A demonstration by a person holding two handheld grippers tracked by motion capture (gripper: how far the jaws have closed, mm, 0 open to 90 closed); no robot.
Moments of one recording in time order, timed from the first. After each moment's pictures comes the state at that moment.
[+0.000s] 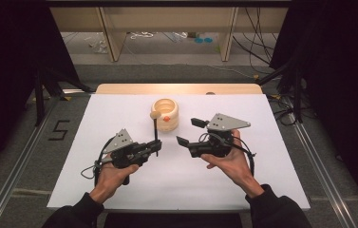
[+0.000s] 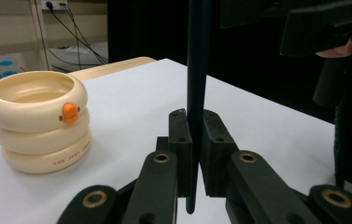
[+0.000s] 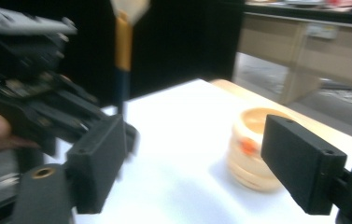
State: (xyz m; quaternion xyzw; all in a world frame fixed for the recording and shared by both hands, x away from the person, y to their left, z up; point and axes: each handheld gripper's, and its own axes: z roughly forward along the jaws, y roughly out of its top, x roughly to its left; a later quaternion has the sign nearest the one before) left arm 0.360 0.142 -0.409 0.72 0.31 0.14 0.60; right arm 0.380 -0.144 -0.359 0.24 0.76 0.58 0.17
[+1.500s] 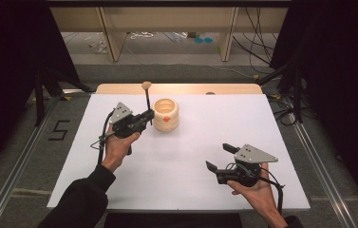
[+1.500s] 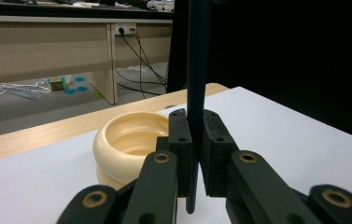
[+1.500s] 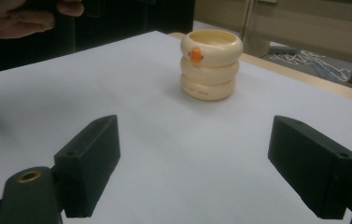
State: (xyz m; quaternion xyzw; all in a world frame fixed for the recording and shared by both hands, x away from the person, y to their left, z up) left arm 0.446 0.149 -0.404 0.68 0.37 0.24 0.59; right arm 0.328 -0.212 -0.415 0.31 0.77 0.52 0.22
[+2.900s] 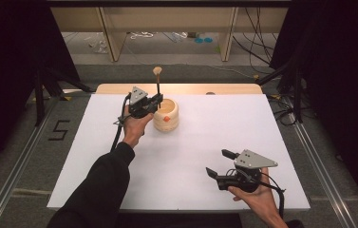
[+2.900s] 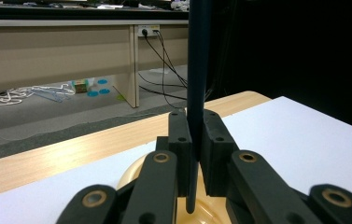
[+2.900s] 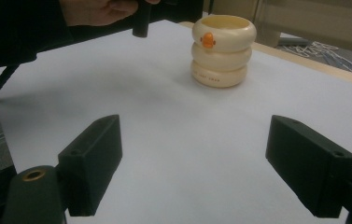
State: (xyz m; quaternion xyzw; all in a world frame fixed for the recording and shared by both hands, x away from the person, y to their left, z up) left arm 0.521 0.117 -0.418 0.66 0.39 0.27 0.58; right arm 0.320 -0.213 -0.421 0.30 0.78 0.51 0.21
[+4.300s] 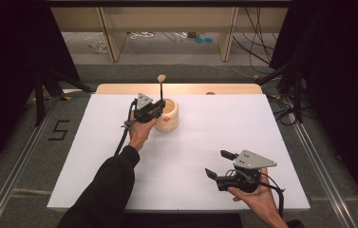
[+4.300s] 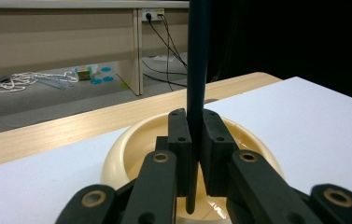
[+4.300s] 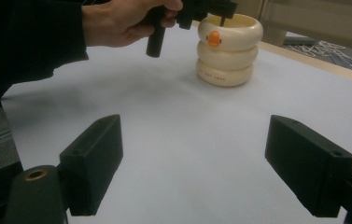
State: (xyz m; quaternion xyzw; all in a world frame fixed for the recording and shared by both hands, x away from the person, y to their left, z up) left arm 0.531 0.108 -0.451 0.68 0.40 0.27 0.56; right arm 0.320 -0.212 -0.421 0.29 0.78 0.51 0.20
